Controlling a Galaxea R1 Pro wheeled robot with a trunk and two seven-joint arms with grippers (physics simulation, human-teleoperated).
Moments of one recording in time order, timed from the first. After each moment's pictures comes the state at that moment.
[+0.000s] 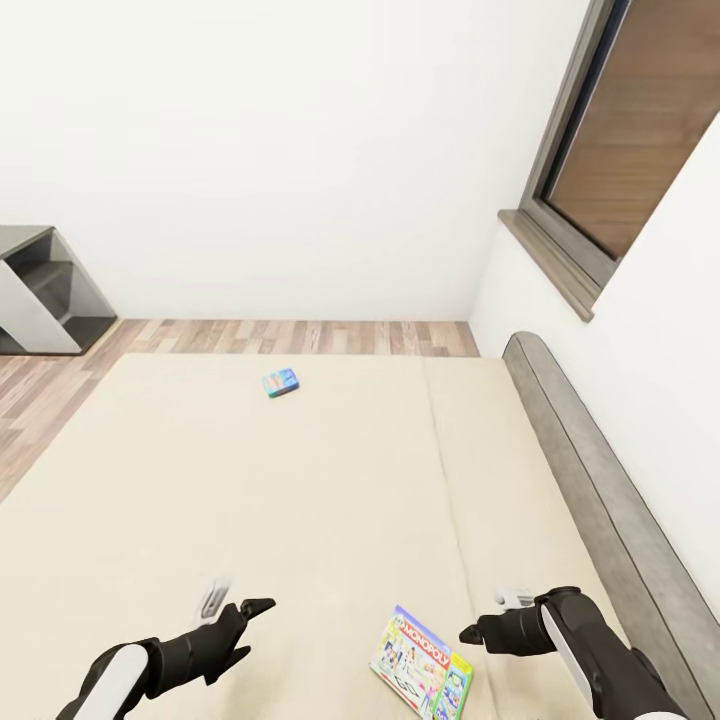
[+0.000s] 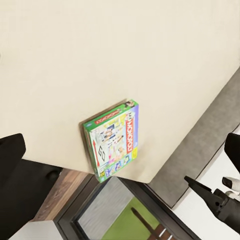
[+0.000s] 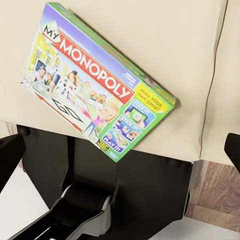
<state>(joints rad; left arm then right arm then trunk) -0.21 0.16 0.02 -1.03 1.15 0.83 -0.07 -0.42 -0.15 0.01 -0.86 0.01 0.88 0.51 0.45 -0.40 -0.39</state>
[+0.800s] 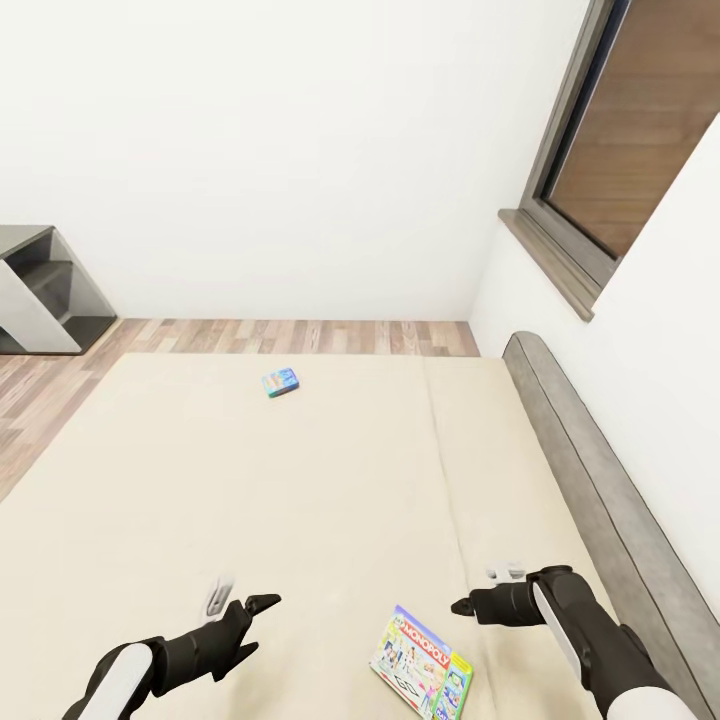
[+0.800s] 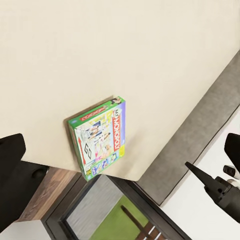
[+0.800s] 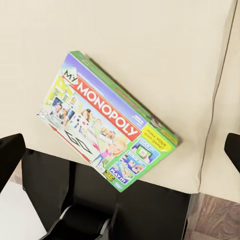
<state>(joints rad) -0.21 0.13 0.04 -1.04 1.16 0.84 -0.07 -0.47 -0.14 0.01 -0.88 0.01 0.85 0.51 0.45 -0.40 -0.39</state>
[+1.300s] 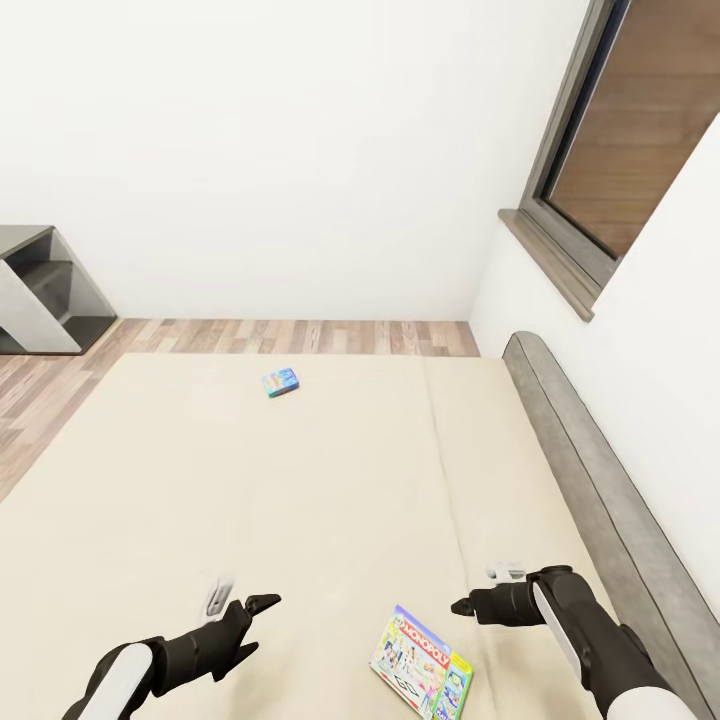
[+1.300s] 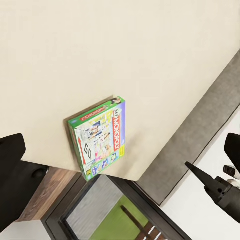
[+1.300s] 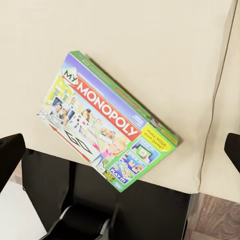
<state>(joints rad) -0.21 0.13 0.04 -1.04 1.16 0.84 -0.07 -0.47 -0.14 0.01 -0.88 0.01 0.85 0.51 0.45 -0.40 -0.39</state>
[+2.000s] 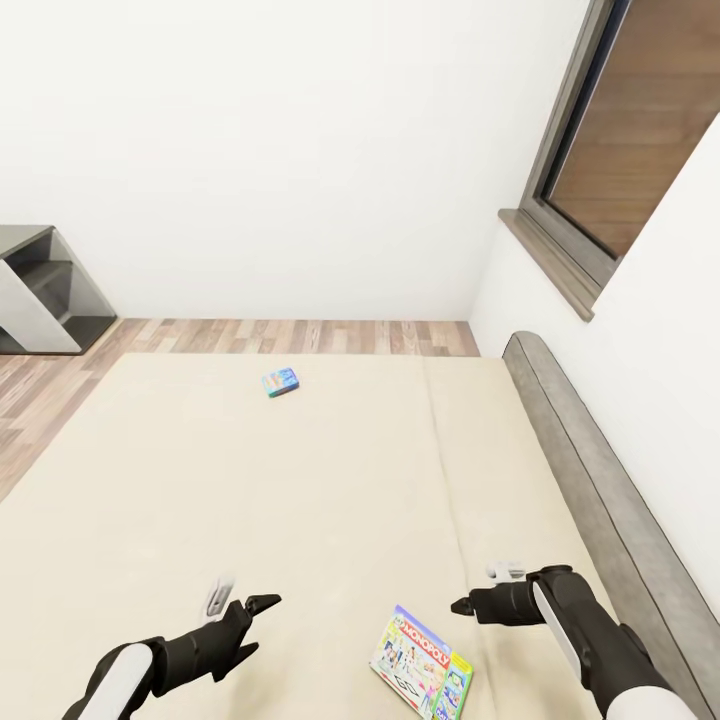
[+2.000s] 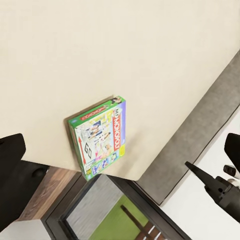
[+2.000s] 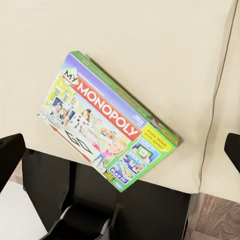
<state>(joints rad) -0.21 0.13 0.04 -1.04 1.17 0.84 -0.07 -0.47 -0.14 0.01 -0.88 0.01 0.86 0.51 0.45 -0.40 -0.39</state>
